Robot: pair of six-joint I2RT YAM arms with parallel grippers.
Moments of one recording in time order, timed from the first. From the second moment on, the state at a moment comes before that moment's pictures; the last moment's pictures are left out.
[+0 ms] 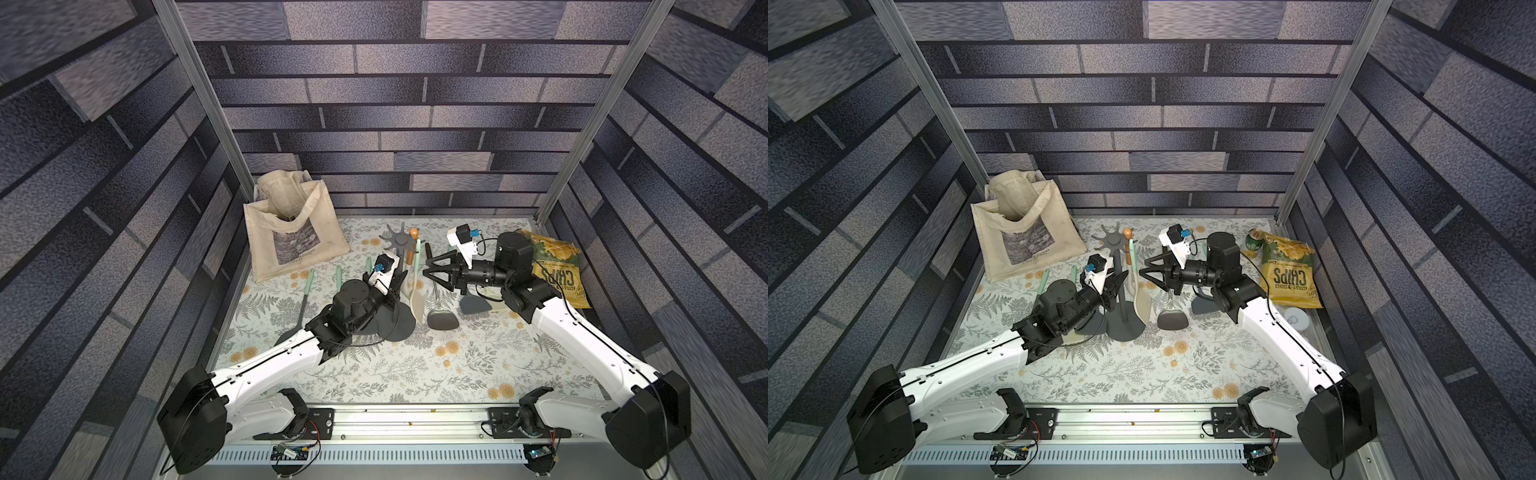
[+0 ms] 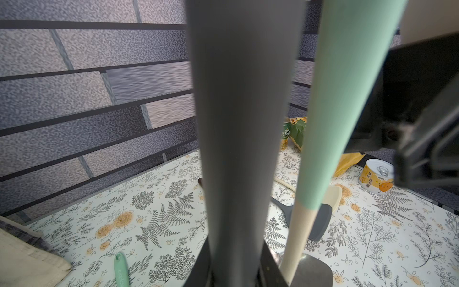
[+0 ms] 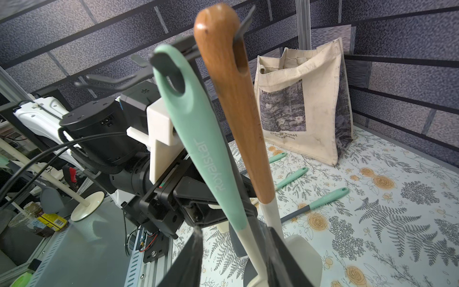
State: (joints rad) left arm -0.80 1.15 0.70 0.37 -0.10 0.01; right arm 0.47 1.22 1.01 -0.01 -0.91 0.11
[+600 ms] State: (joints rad) left arm -0.80 1.15 0.70 0.37 -0.10 0.01; right arm 0.55 1.33 1.12 0.01 -0.93 0.08
